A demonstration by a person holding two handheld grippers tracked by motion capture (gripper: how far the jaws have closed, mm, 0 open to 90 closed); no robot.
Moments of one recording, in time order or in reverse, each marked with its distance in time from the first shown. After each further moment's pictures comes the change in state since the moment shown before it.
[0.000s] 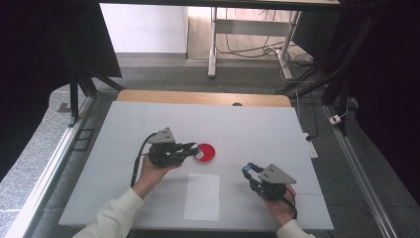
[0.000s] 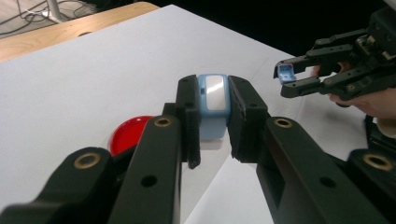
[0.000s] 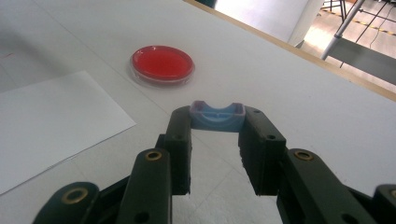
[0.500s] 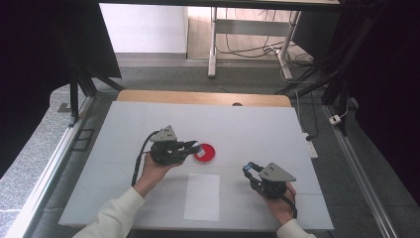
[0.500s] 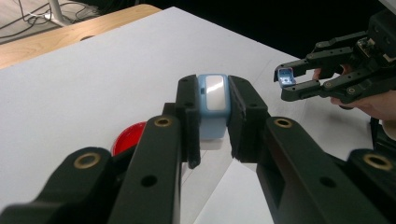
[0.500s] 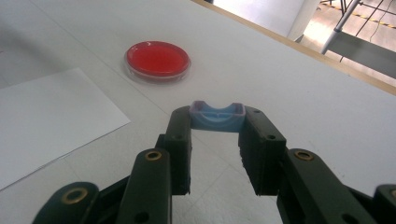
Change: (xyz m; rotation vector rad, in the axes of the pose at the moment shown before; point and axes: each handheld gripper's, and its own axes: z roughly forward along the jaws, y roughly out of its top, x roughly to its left) left arm 0.002 0.005 0.005 -0.002 0.001 0.003; right arm -0.003 0.000 0.003 0.020 -0.005 0.014
